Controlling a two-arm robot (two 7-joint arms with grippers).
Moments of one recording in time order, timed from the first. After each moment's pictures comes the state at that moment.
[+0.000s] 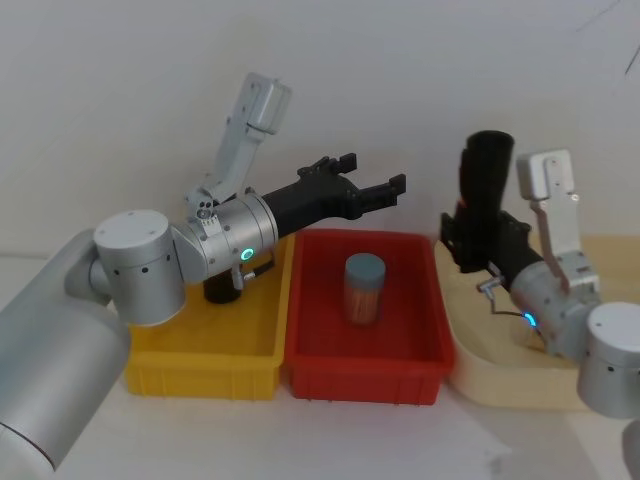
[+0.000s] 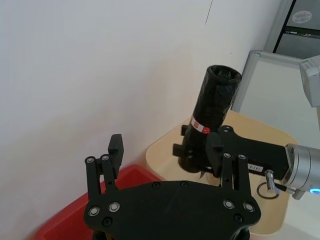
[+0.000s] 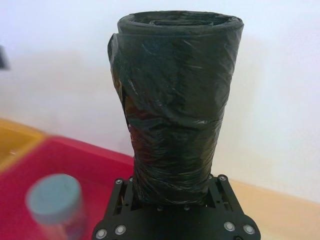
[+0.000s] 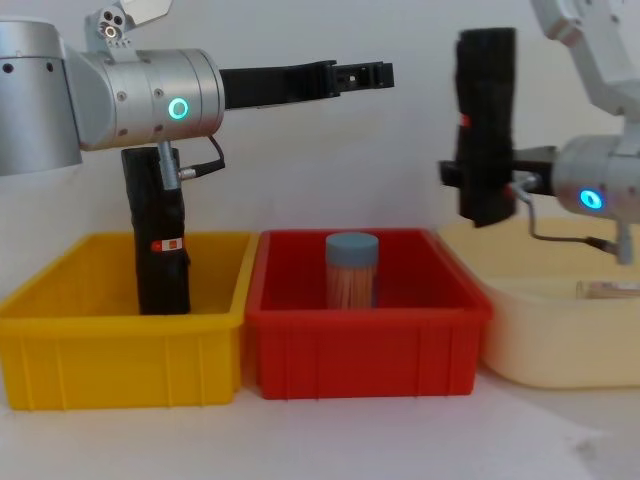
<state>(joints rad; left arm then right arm) -0.77 0.18 0.45 -1.13 -0.55 0.17 -0.56 0.63 0.13 -0.32 -1.12 0.14 0.15 0.18</state>
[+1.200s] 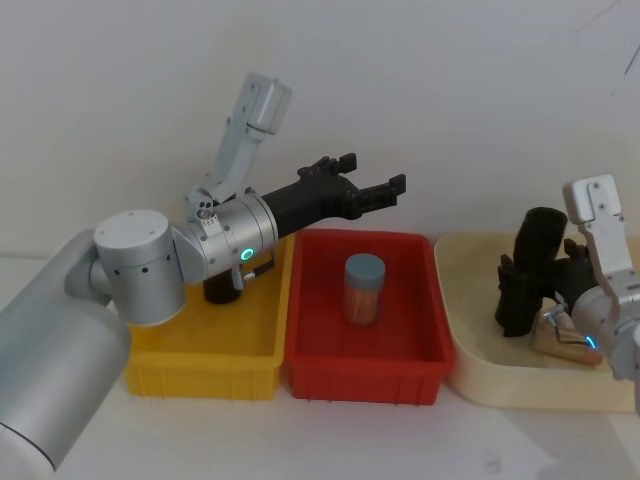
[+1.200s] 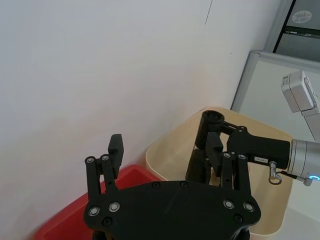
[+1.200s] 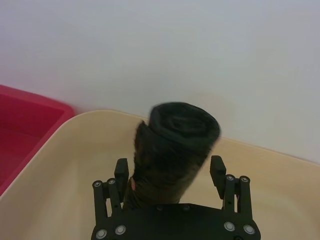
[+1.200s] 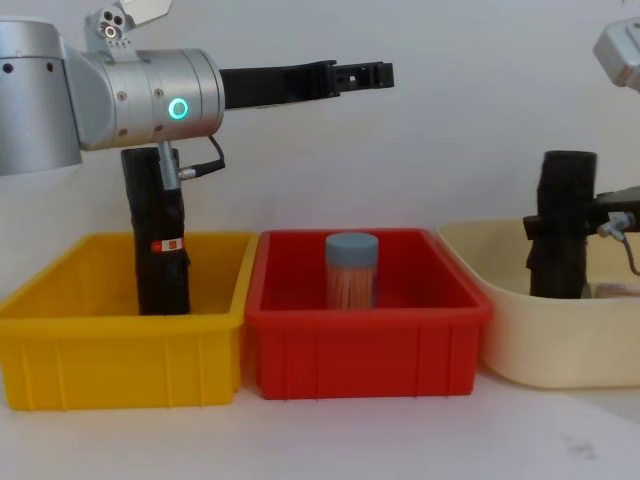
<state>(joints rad) -0.77 0.18 0.45 -1.13 -0.55 0.17 -0.56 0.60 0.22 -0.30 -1.16 0.06 0.32 0.11</state>
